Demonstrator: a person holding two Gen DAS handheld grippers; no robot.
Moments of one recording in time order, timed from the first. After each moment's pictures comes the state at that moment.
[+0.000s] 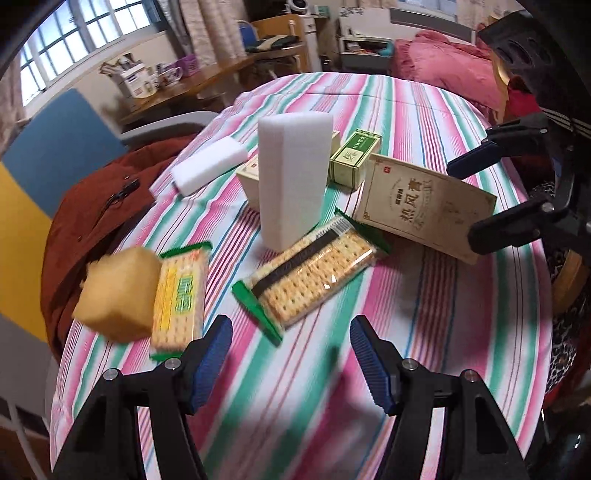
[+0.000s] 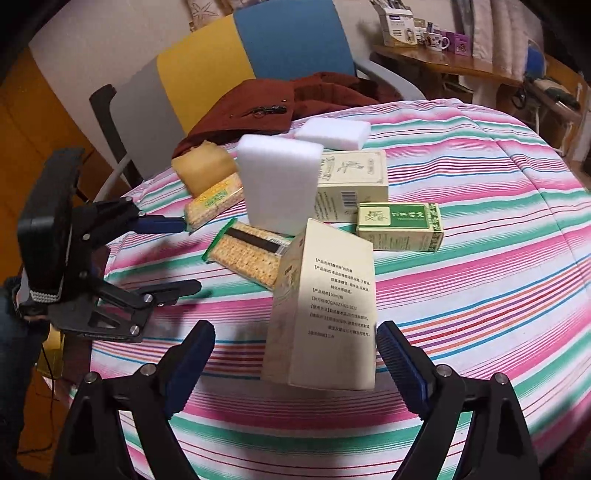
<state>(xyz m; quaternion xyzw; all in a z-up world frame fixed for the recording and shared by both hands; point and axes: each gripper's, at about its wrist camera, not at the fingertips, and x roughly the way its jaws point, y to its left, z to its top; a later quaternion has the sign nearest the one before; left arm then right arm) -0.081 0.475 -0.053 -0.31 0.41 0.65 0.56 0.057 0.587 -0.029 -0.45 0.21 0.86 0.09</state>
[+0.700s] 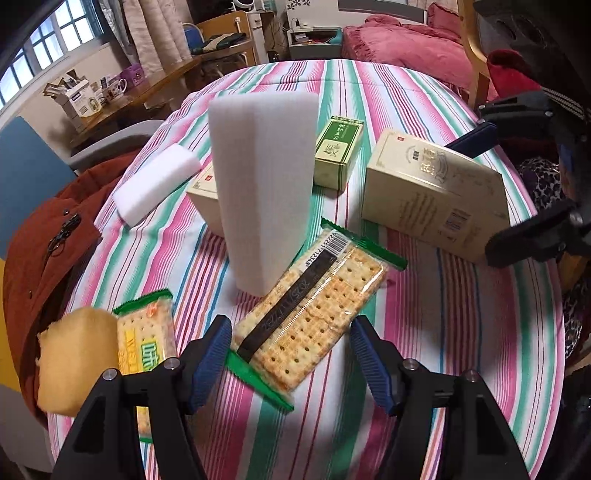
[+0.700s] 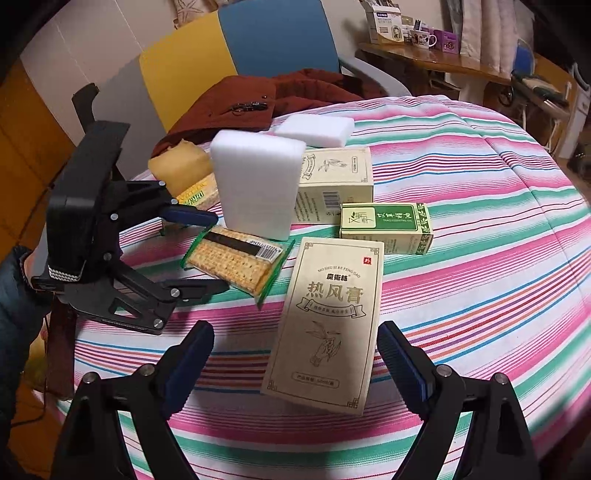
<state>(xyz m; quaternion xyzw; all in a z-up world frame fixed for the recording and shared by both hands) -0.095 0.520 -0.079 -0.31 0.43 0.59 0.62 0.046 0.594 -0.037 -0.47 0.20 0.85 0.12</state>
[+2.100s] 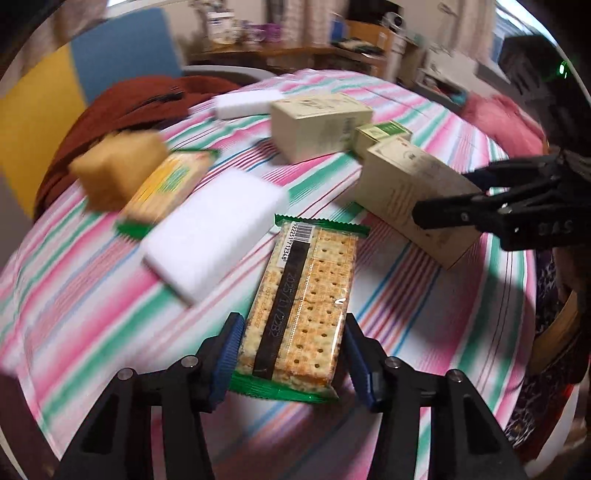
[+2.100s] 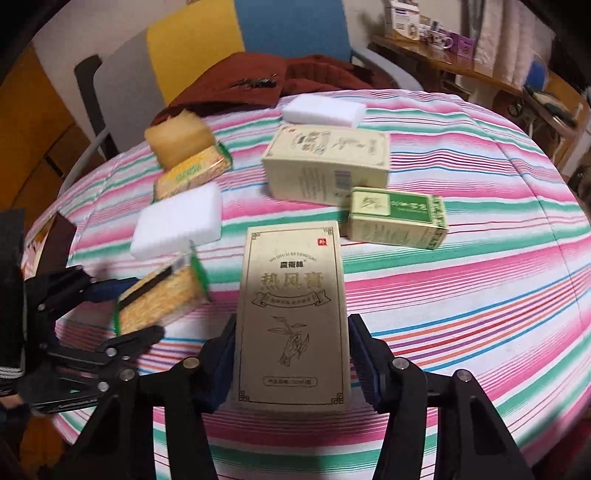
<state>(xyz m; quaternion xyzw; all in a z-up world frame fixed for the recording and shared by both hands) -0.038 0.427 -0.081 -0.43 0.24 0.74 0.46 0.035 0.581 -0.049 -0.50 0.15 0.84 0.11</state>
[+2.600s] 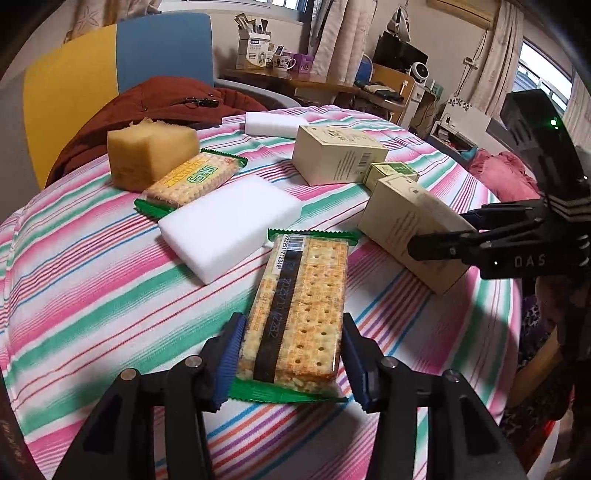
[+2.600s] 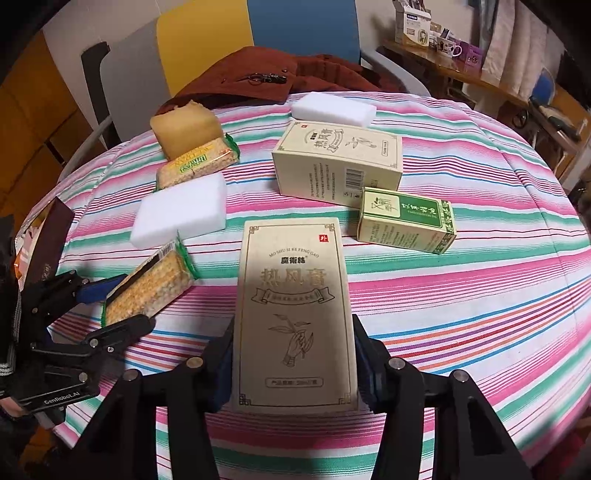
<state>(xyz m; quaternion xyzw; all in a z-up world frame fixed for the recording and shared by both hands) -0.057 0.403 -0.084 -0.42 0.16 0.76 0.47 0.031 0.574 -0.050 -0.50 0.13 0.85 0.11</state>
